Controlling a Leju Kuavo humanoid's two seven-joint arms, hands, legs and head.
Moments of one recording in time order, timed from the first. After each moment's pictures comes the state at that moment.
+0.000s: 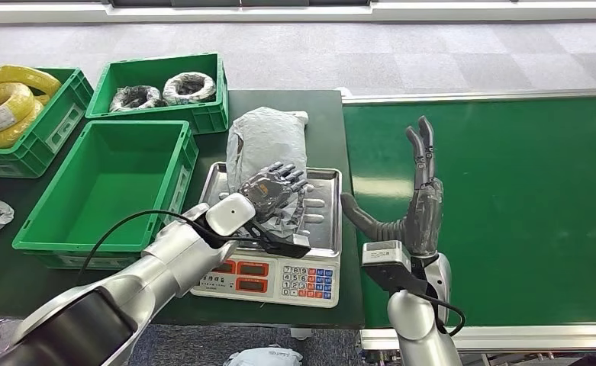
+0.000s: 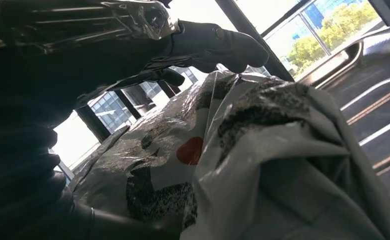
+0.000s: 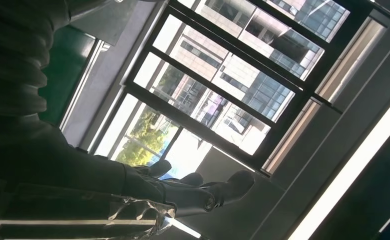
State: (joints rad) left arm -0.92 -0.11 -0.73 -0.55 -1.52 0.13 -0.20; right arm -0.23 0.13 0.31 -1.66 0.82 -0.35 -0.40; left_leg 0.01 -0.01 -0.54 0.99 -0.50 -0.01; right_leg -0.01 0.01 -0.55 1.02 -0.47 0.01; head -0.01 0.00
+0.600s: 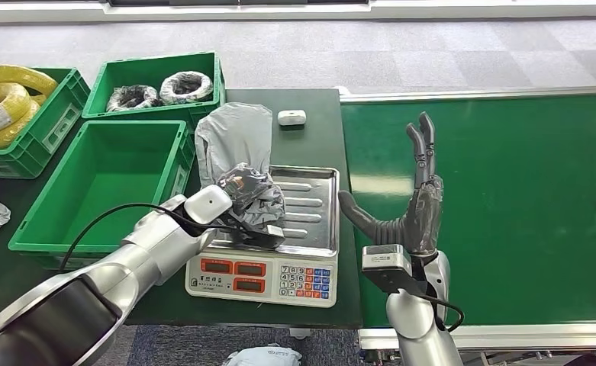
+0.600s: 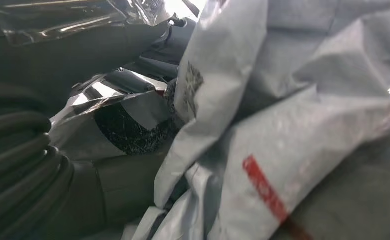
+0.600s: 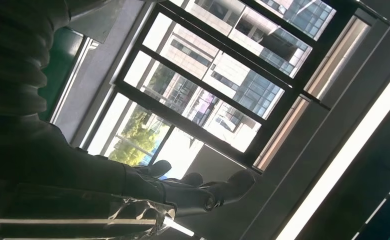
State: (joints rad) left arm -0.96 -0.02 -0.78 -0.49 -1.45 0.14 -0.22; right arm -0.25 0.11 0.34 -1.66 0.80 -0.37 -0.41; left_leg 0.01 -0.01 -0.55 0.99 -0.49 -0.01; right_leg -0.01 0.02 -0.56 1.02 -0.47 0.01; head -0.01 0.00
